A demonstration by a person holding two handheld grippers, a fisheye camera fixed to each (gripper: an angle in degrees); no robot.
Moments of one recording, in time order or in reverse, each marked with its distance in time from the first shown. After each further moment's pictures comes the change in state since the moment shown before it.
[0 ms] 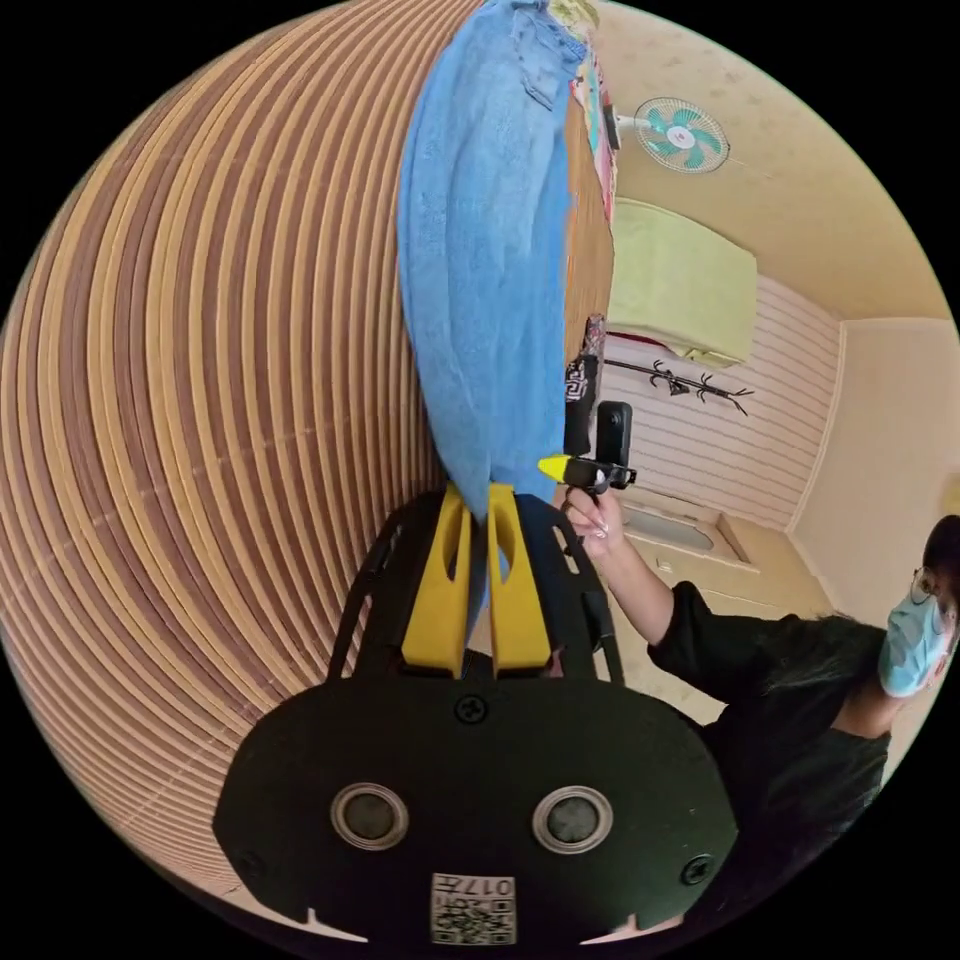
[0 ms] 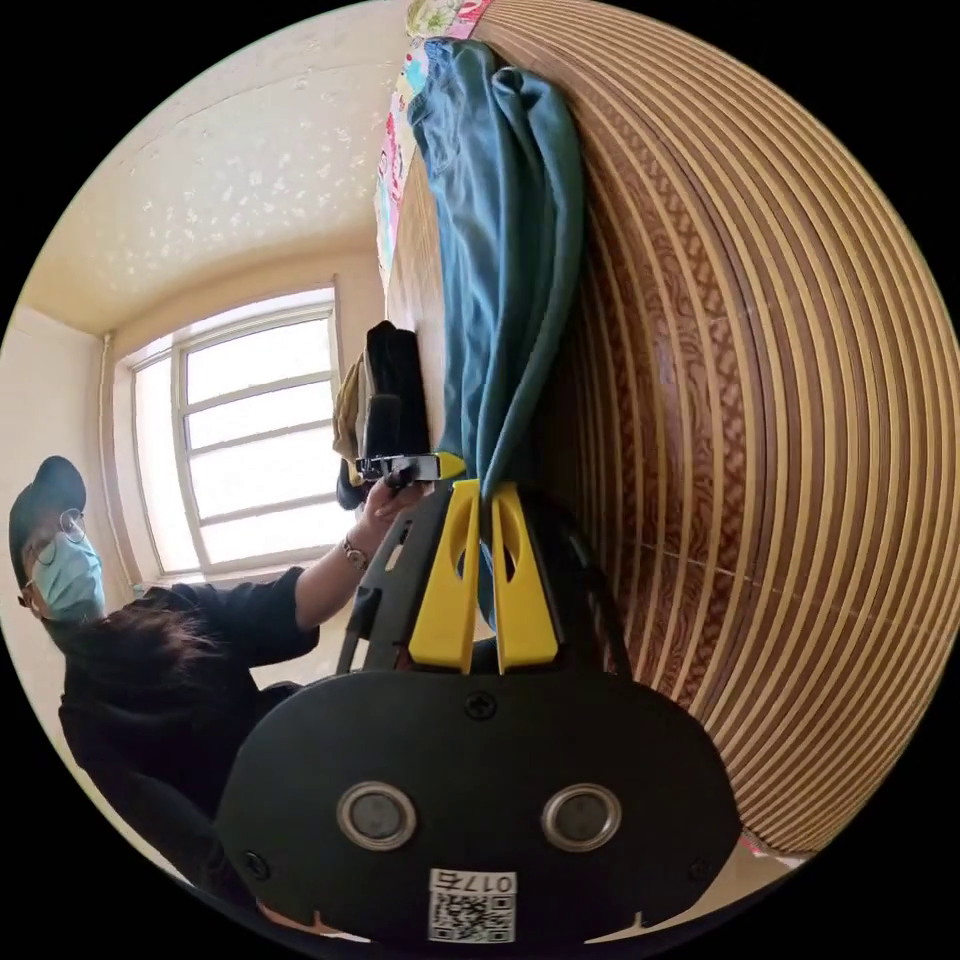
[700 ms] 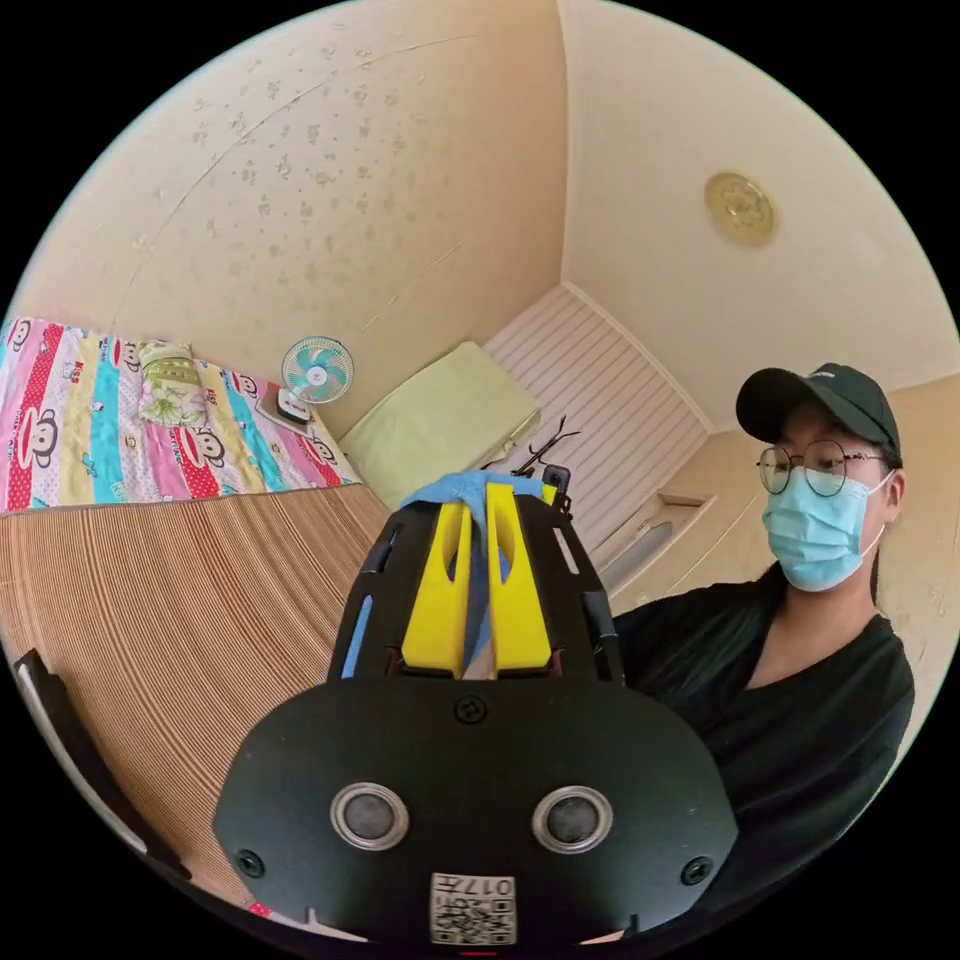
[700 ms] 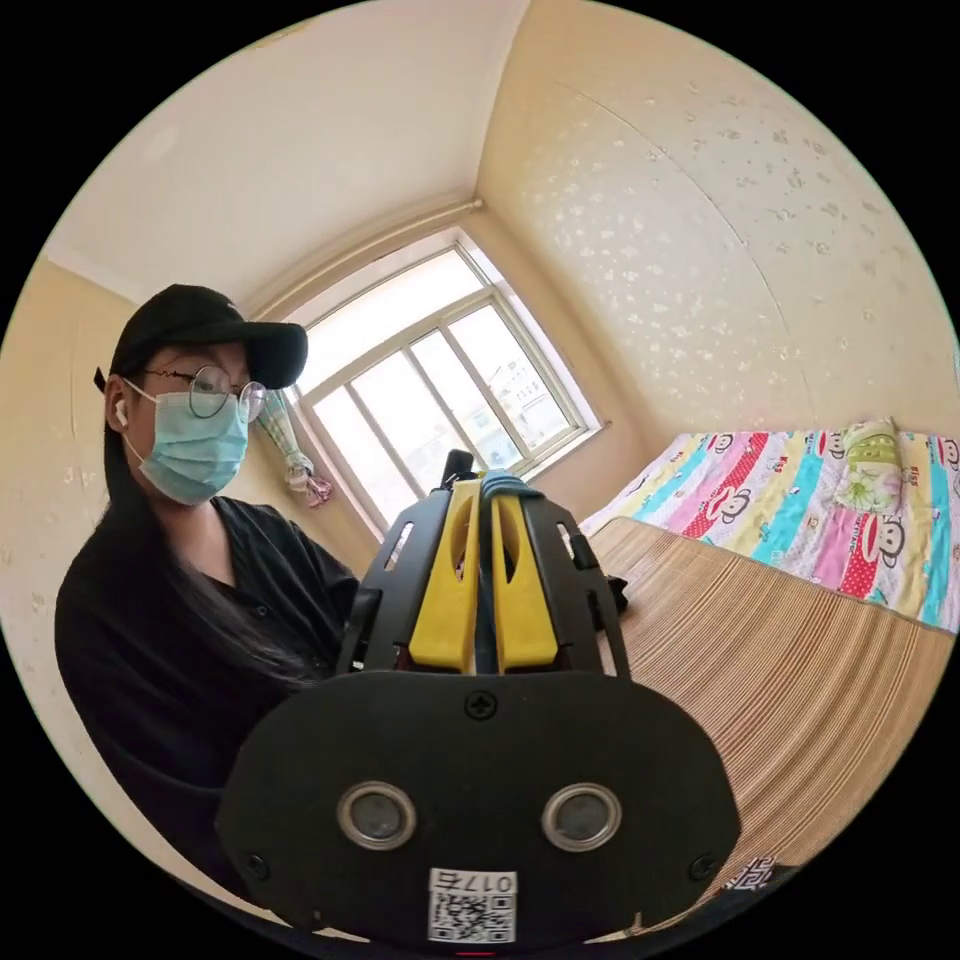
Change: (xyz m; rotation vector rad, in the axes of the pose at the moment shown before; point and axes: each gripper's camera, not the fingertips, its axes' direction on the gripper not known) left arm 0.498 0.162 -0.191 0.552 0.022 0.780; right arm -0.494 0.092 -0.209 0.232 -0.004 -0.991
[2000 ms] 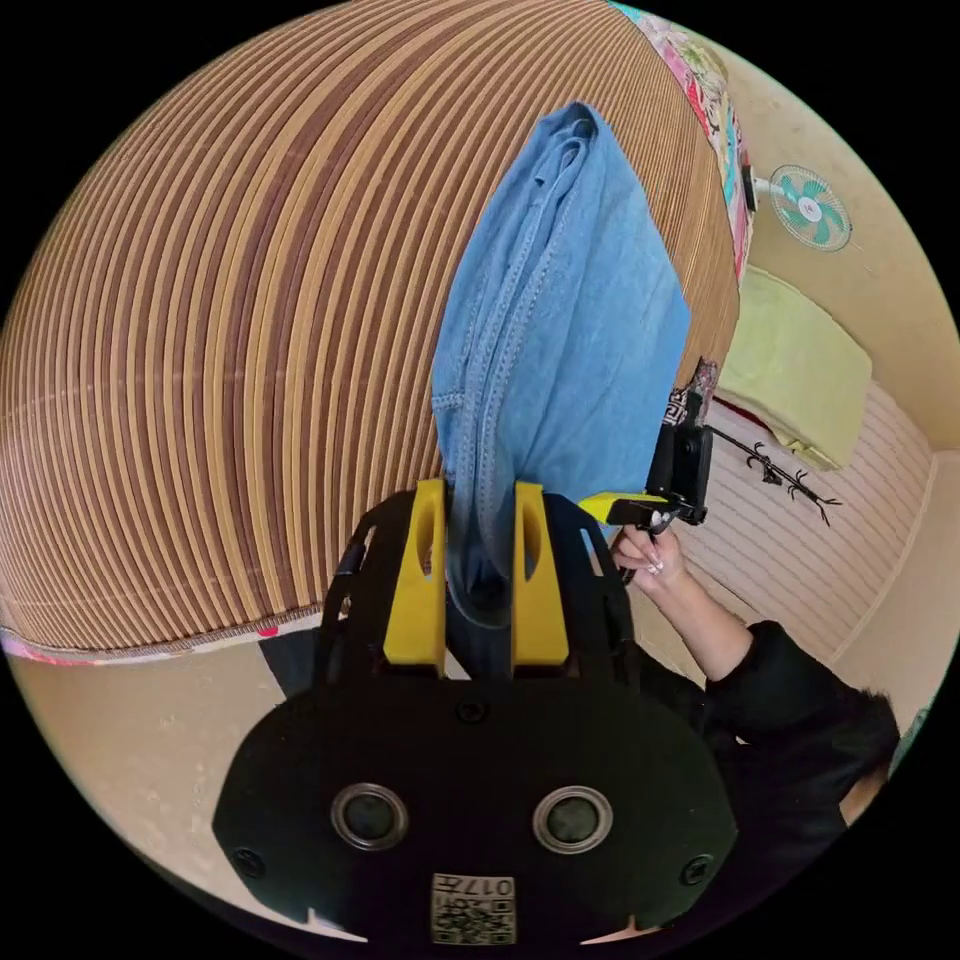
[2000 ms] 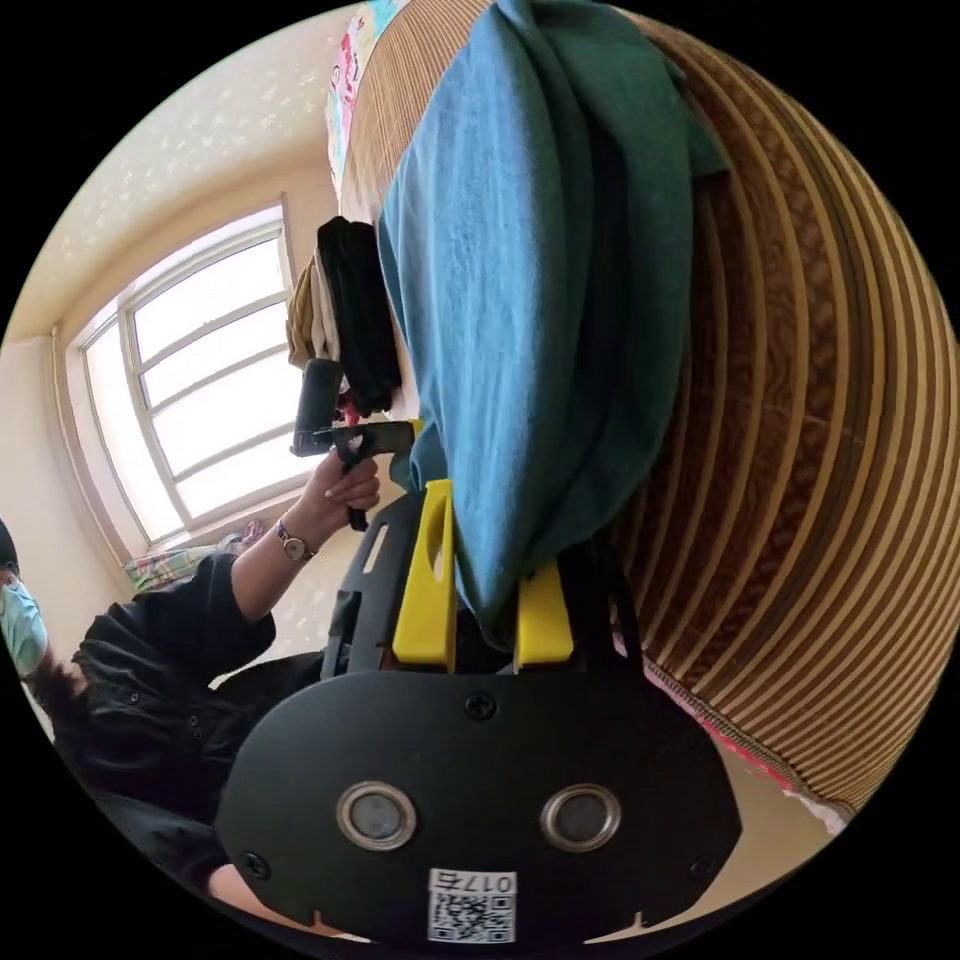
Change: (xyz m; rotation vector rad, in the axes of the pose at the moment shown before) left arm -0.439 0.271 0.119 -0.629 -0.405 -1.043; right arm 0.301 0.333 0.212 -0.585 -0.101 1.067
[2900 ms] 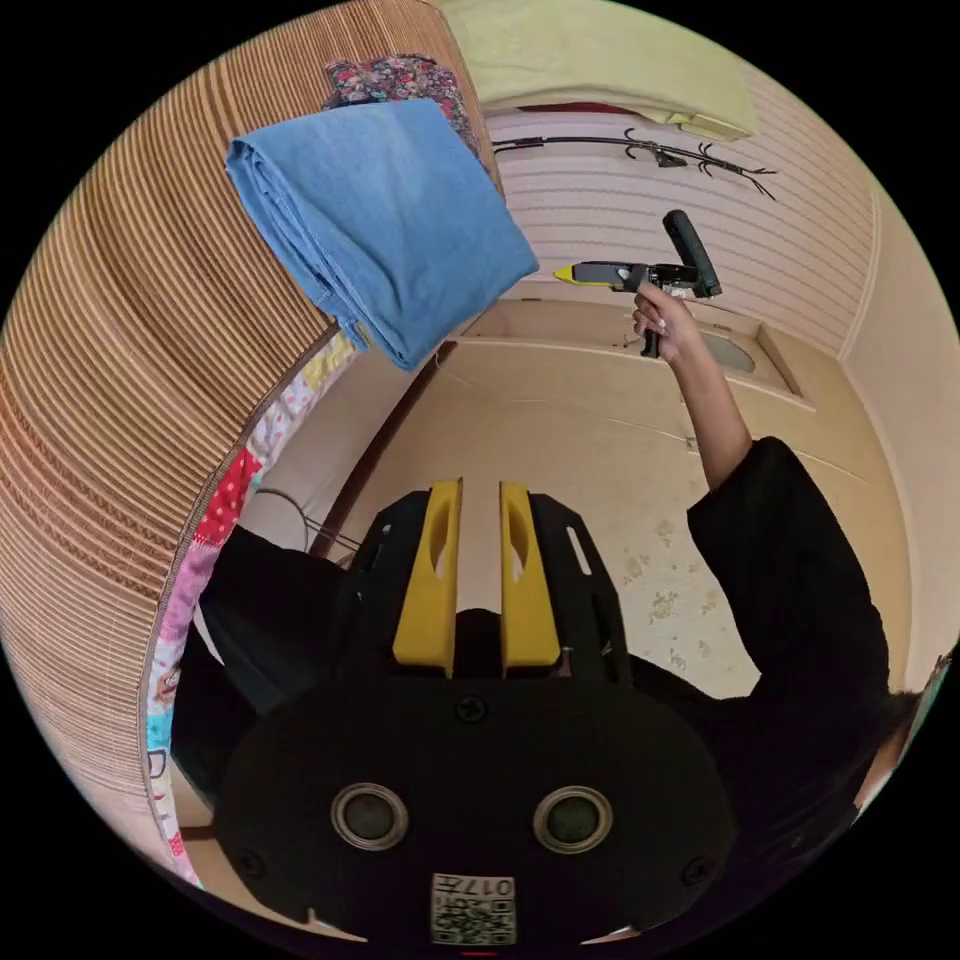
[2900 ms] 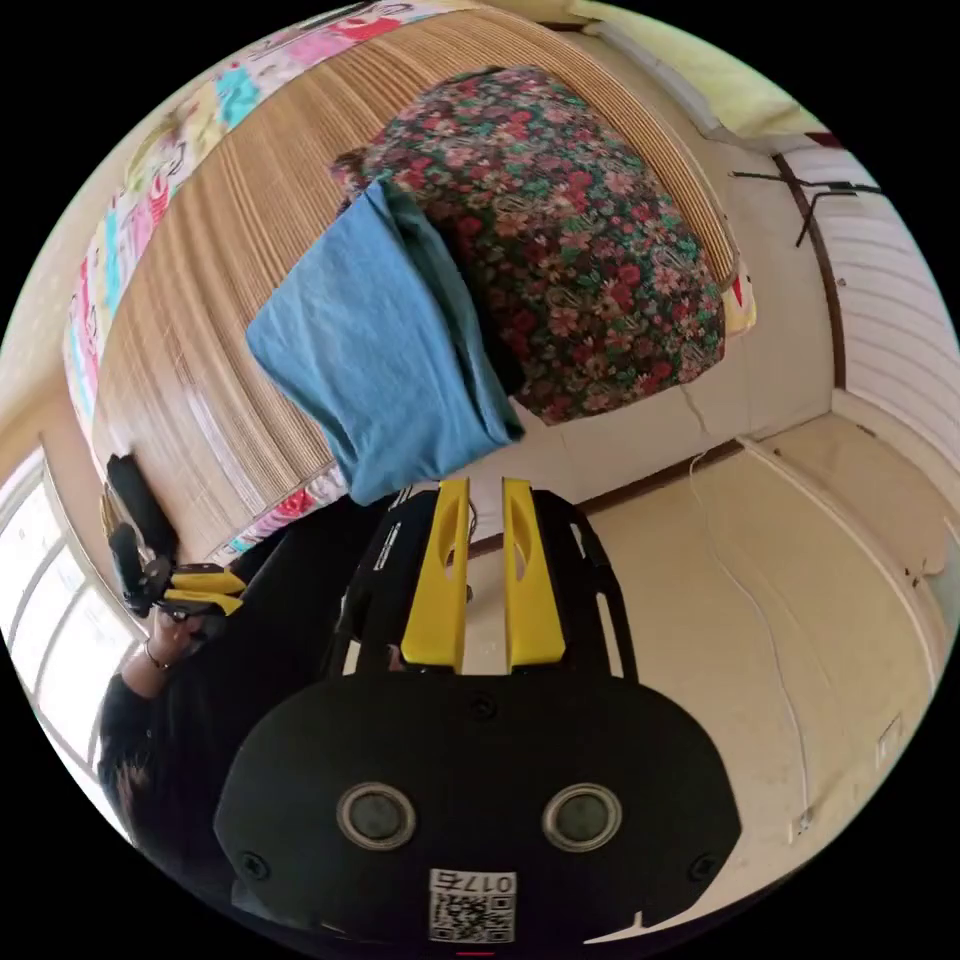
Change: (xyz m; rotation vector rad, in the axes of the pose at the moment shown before) left arm 0.337 0.038 0.263 -0.524 -0.007 0.665; right arm -0.003 0.287 -0.279 0.395 0.735 0.745
